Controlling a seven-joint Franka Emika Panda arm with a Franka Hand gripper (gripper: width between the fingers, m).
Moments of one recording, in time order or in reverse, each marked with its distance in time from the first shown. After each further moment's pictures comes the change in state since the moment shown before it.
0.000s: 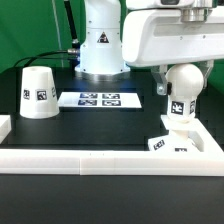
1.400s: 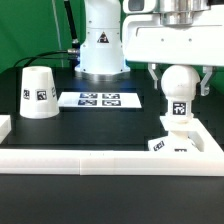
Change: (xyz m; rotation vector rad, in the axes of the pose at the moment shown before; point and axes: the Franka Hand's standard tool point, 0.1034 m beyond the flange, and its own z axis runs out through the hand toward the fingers) arm -0.006 -0.001 0.003 0.037 -0.049 1.176
